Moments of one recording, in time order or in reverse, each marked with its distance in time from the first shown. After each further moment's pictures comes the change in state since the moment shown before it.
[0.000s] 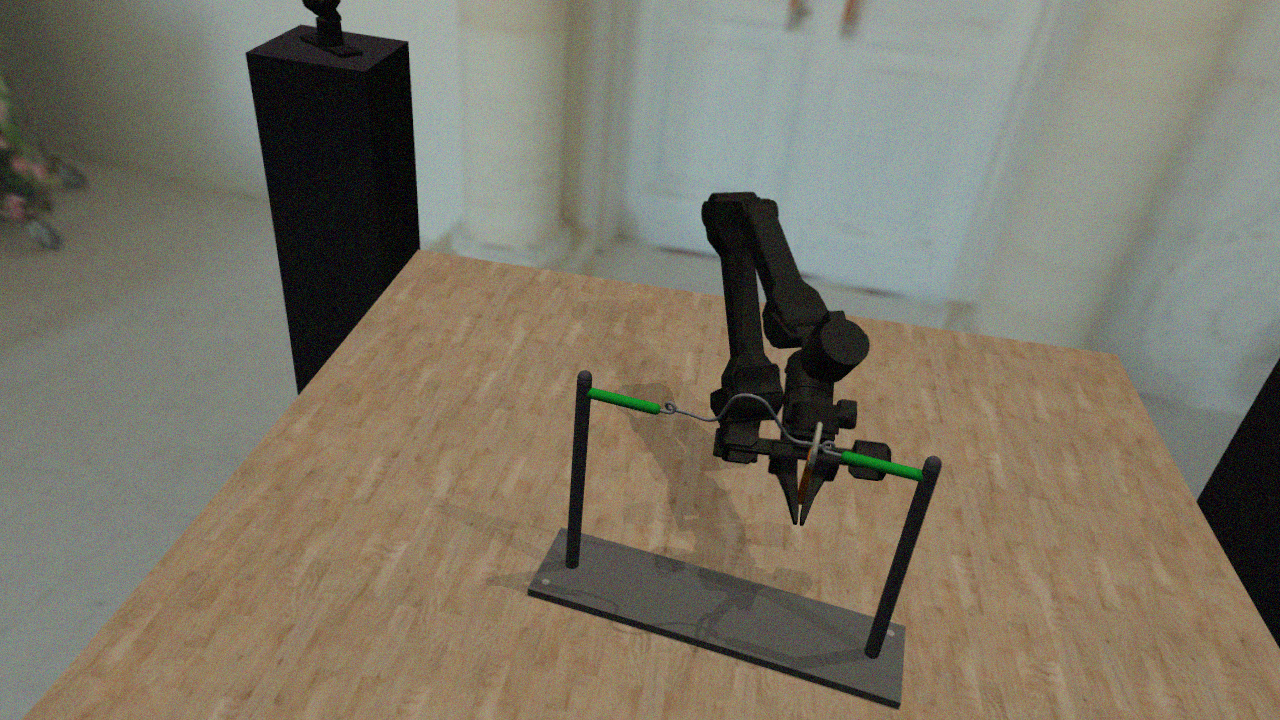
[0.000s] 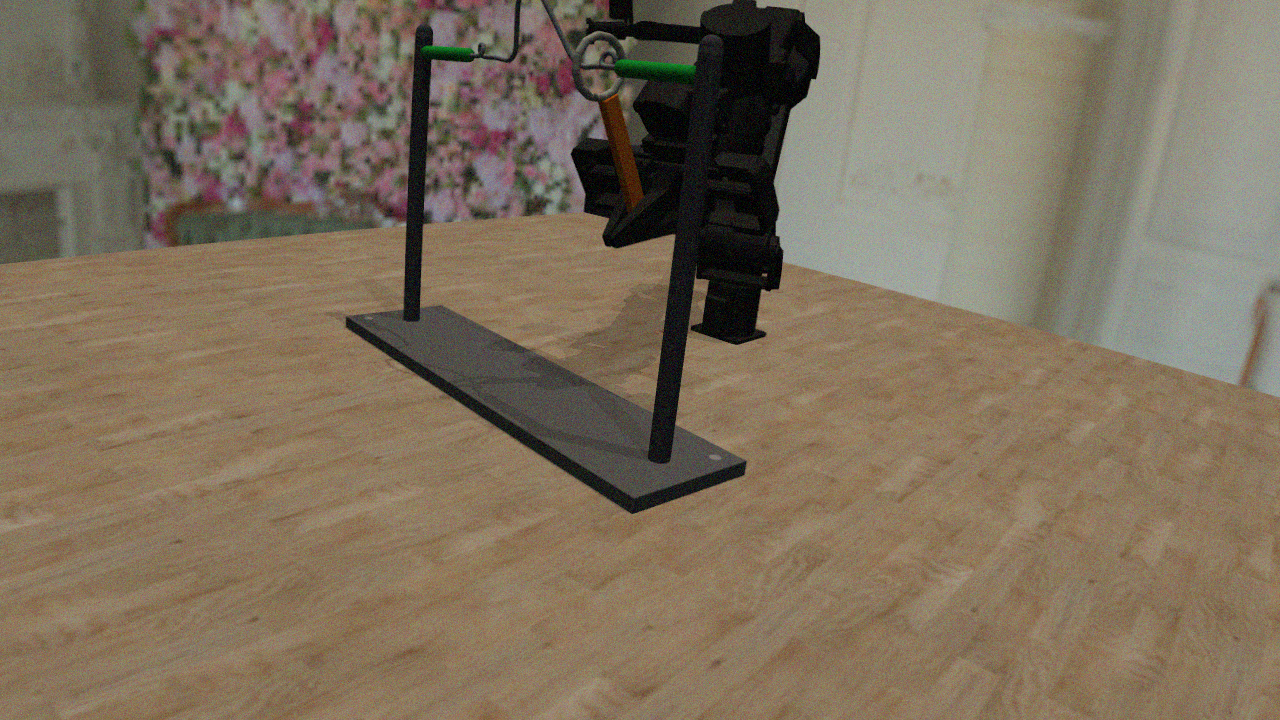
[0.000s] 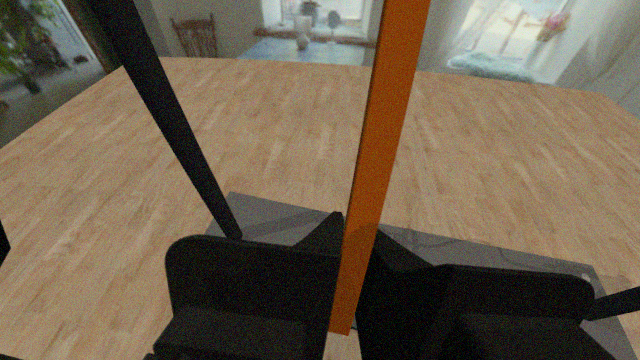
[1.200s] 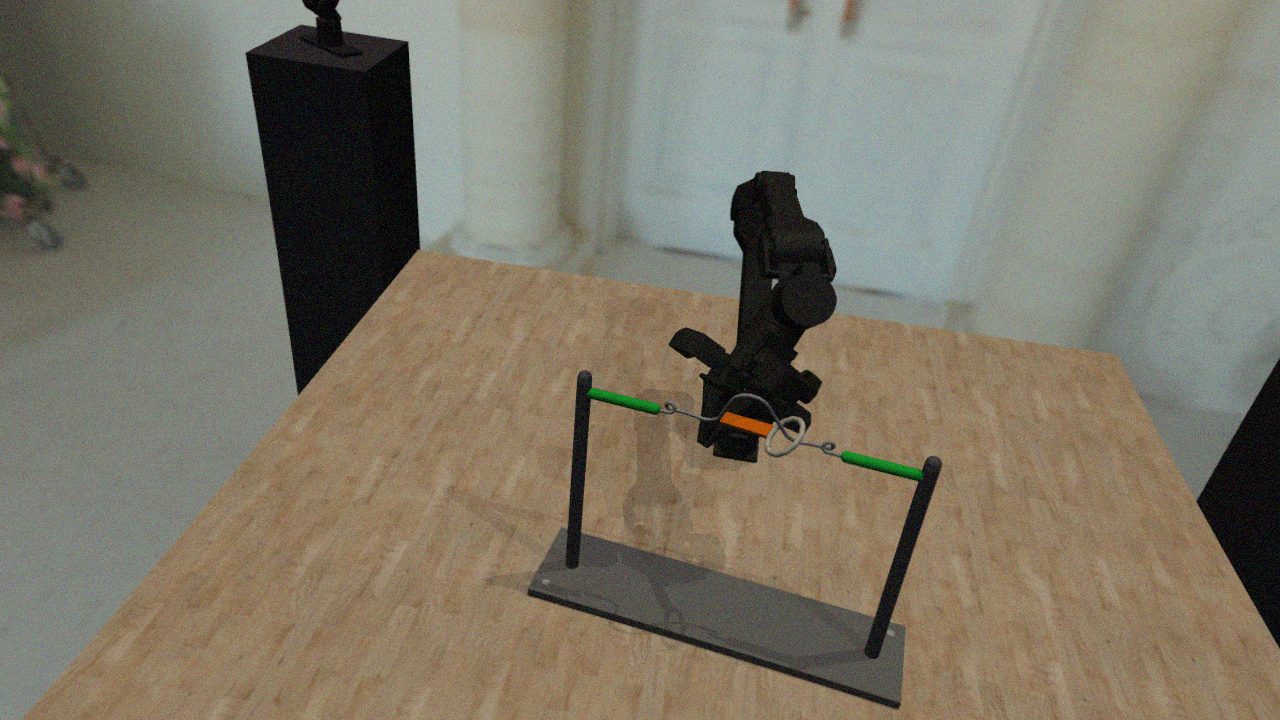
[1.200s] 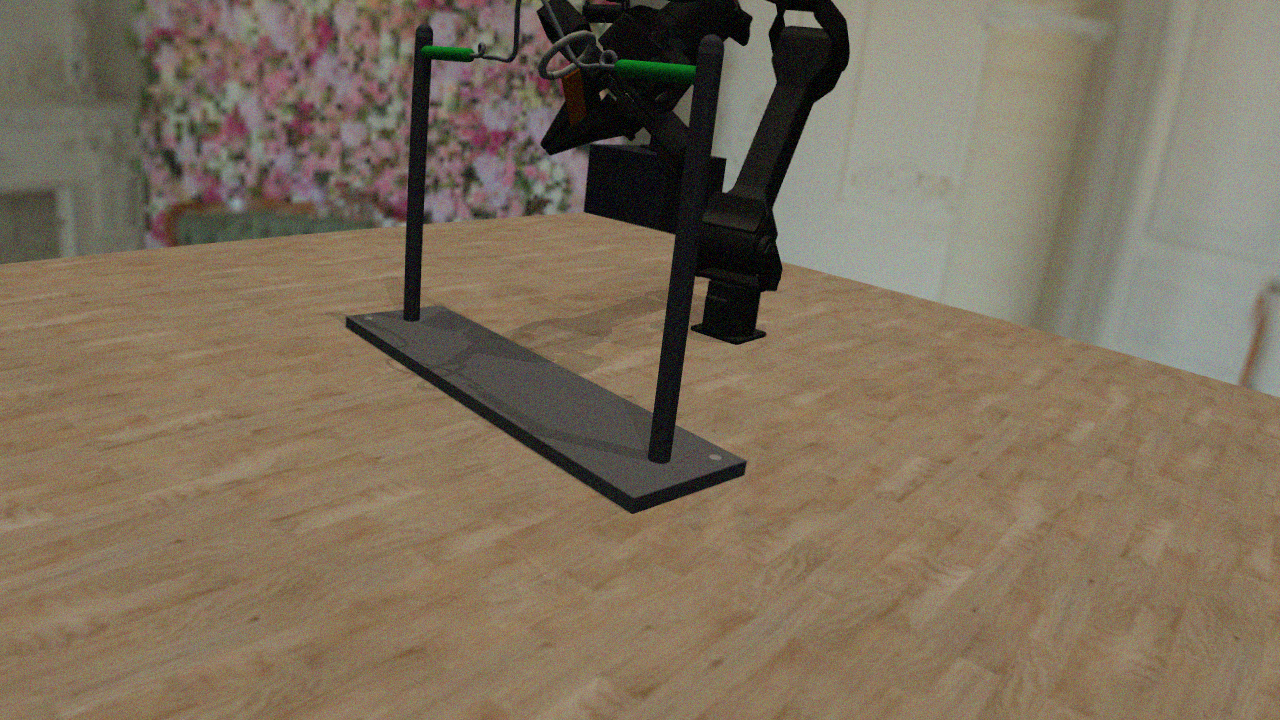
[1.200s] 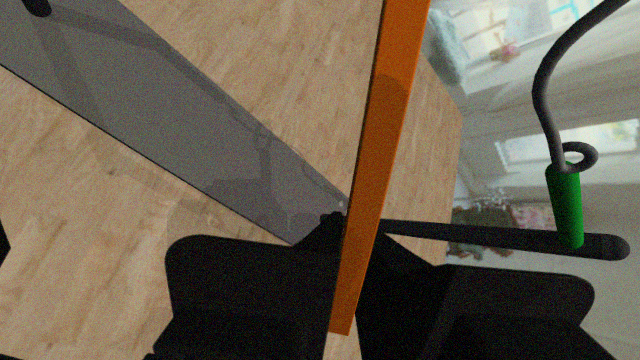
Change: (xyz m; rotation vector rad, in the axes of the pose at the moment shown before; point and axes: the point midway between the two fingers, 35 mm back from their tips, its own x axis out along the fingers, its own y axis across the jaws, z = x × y) arm -0.062 -0.102 0.040 -0.671 0.430 -0.343
